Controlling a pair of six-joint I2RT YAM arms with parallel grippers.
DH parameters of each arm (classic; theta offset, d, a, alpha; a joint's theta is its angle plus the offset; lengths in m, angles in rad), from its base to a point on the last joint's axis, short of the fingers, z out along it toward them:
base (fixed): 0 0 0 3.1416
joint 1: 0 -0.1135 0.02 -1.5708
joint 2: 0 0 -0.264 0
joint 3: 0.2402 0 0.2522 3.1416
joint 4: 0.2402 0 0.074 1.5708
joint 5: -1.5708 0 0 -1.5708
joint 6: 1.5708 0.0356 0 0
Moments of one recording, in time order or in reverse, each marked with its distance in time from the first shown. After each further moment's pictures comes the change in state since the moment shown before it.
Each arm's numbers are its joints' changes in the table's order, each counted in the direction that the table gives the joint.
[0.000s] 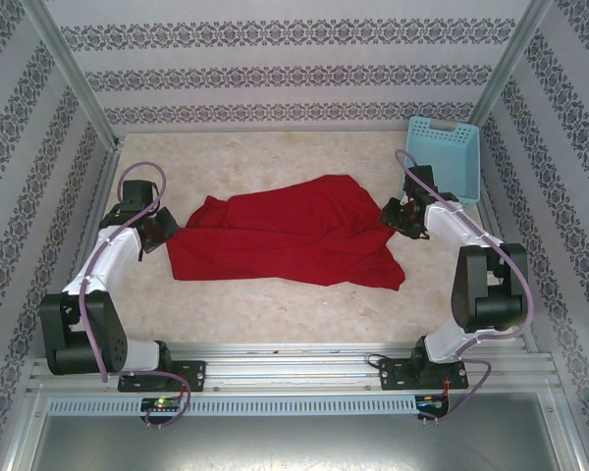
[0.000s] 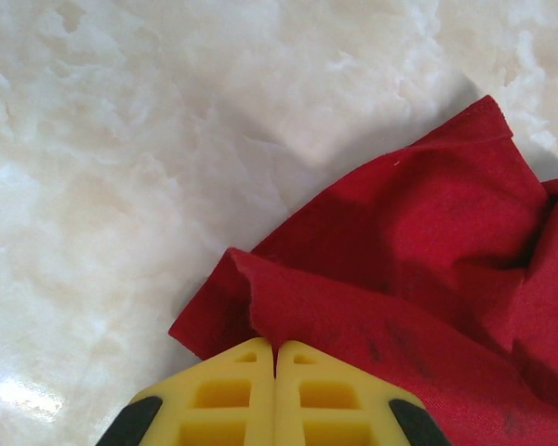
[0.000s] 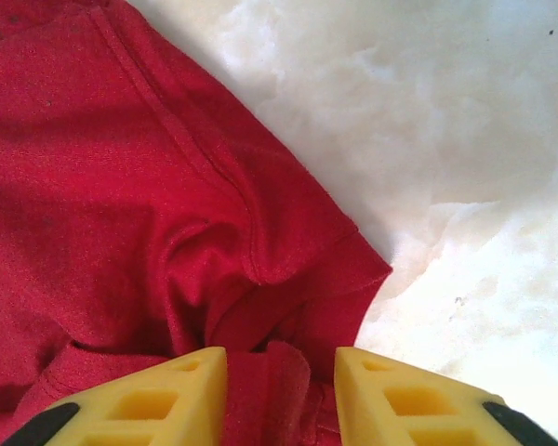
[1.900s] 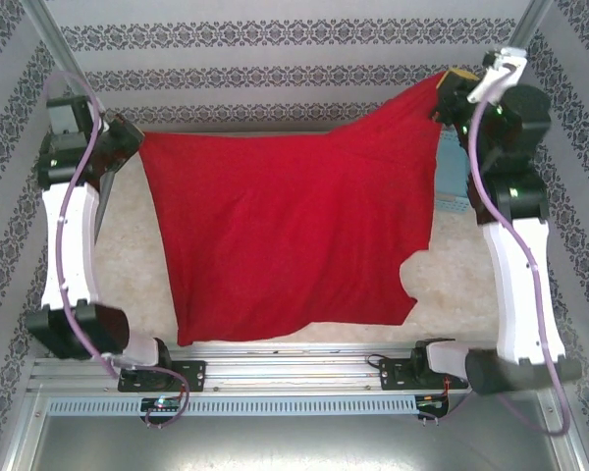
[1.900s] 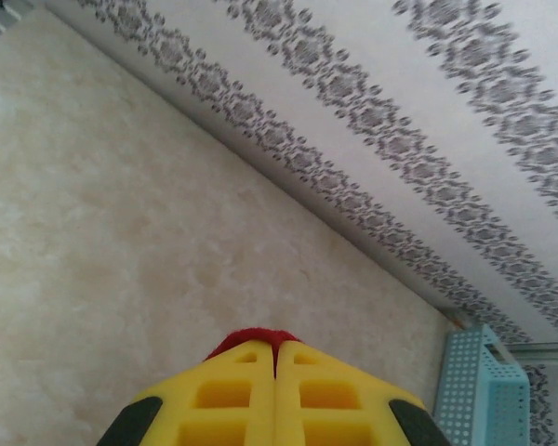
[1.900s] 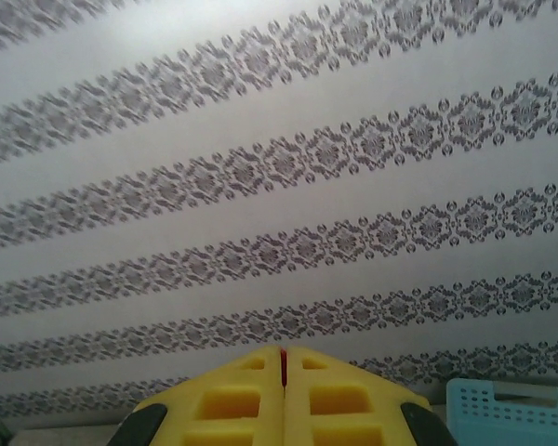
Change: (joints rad) left arm -0.118 -0.132 0.819 0.219 -0.273 -0.070; right arm -0.014 0.320 0.673 -0.159 -0.081 -0.236
